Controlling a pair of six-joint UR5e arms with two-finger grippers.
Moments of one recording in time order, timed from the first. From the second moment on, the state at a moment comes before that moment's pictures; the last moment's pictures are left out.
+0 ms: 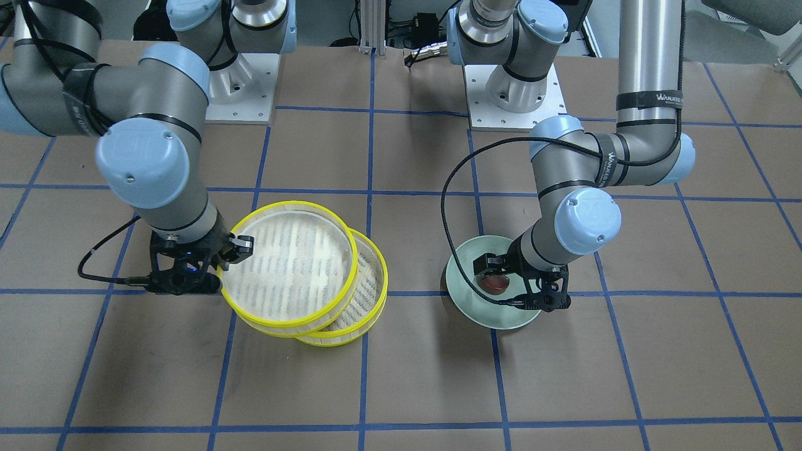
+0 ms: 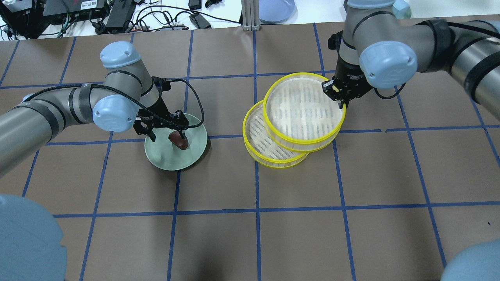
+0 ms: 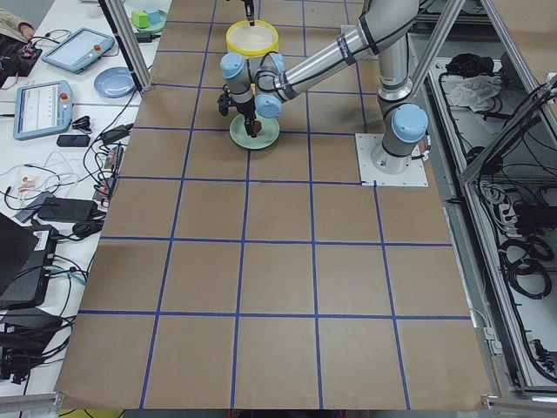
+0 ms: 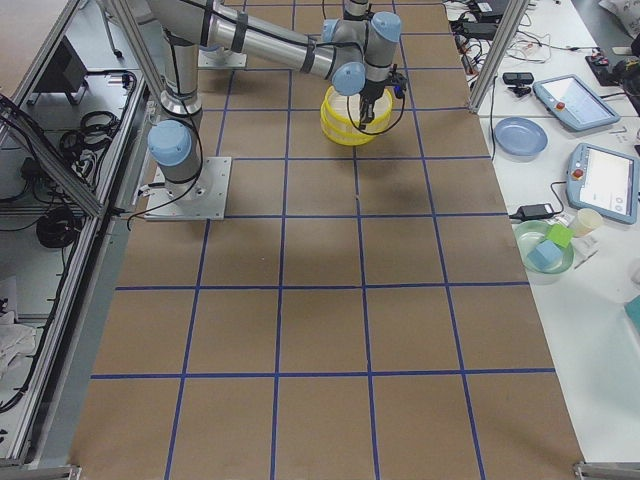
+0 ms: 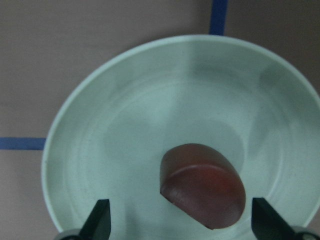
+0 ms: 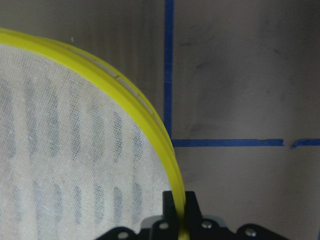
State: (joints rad) left arm -1.51 -1.96 -1.84 -1.11 1.51 0.01; right arm 1.63 -1.26 1.64 -1.85 -1.63 0.05
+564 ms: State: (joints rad) left arm -1.53 -1.97 -1.85 -1.09 1.47 0.01; right arm 1.71 -1.21 1.64 -1.88 -1.62 0.14
